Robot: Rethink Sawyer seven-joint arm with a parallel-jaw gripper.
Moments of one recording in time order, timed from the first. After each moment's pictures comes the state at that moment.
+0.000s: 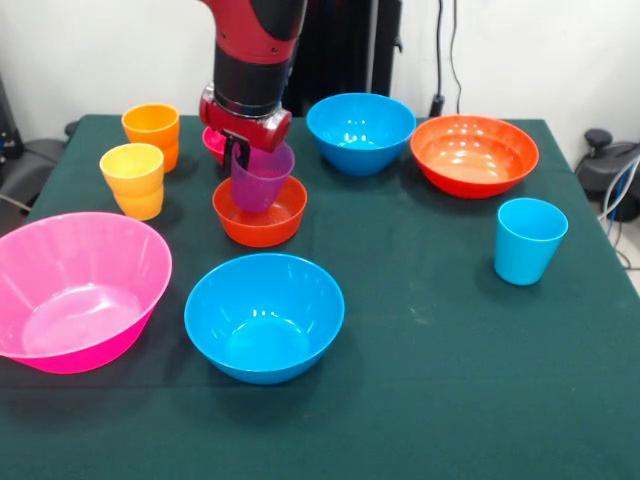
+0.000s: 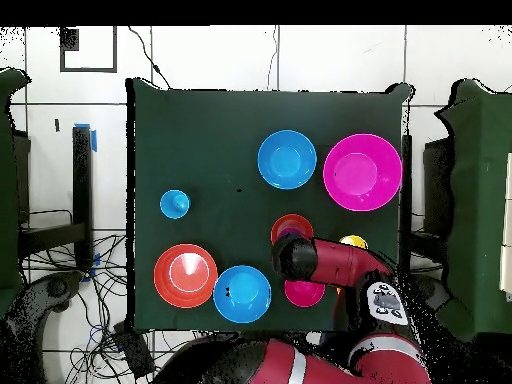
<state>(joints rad) -0.34 -0.50 -0.15 1.78 -0.24 0.31 1.99</state>
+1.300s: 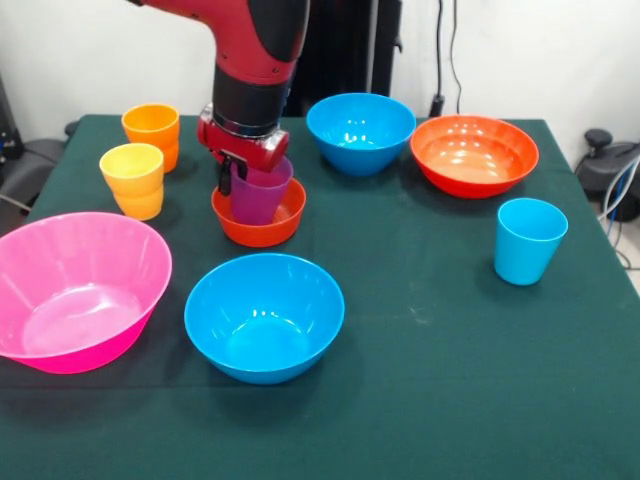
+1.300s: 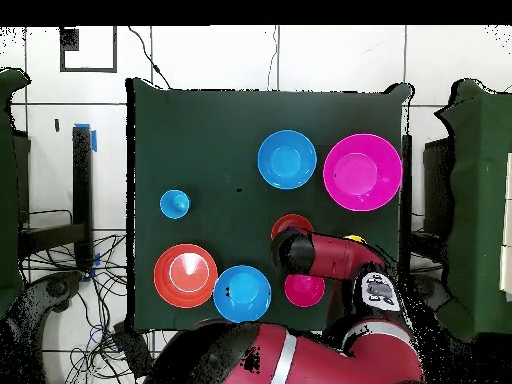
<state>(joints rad) -0.32 -0.45 -0.16 1.73 -0.24 0.26 1.99</state>
